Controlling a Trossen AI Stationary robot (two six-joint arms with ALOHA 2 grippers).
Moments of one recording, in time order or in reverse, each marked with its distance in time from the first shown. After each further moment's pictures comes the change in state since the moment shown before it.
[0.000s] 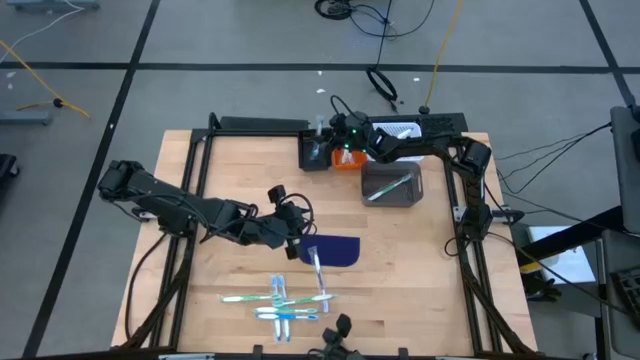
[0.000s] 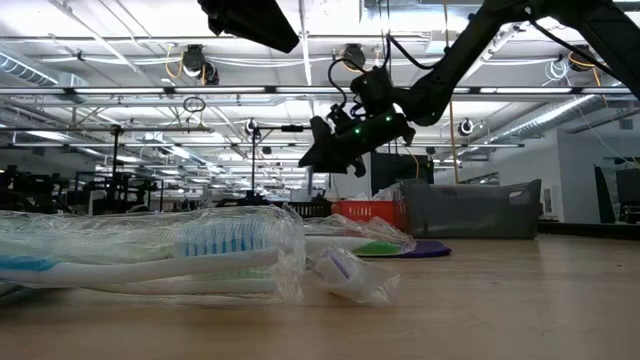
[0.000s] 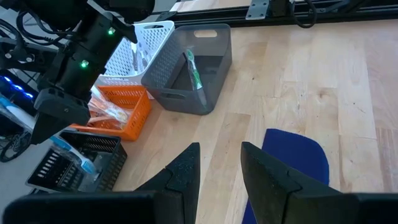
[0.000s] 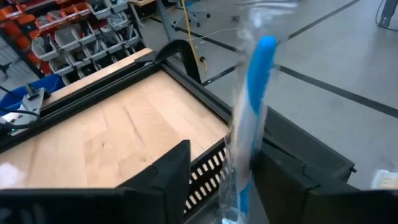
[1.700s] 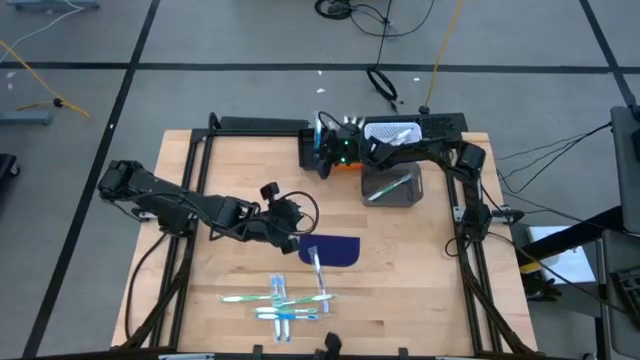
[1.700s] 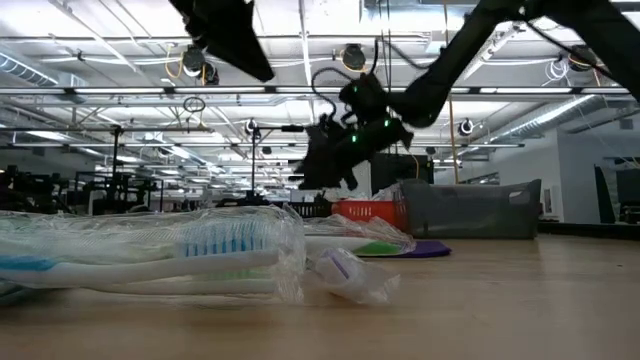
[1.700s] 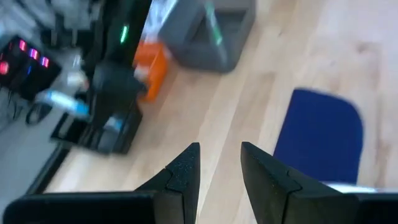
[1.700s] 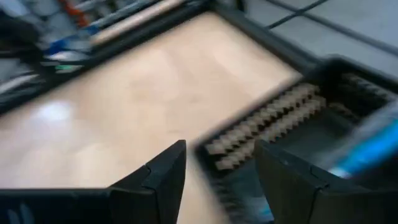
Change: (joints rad) left arm 0.031 0.000 0.000 -0.193 -0.004 -0.099; right arm 0.062 0.021 -0.003 -0.104 -0.115 -0.013
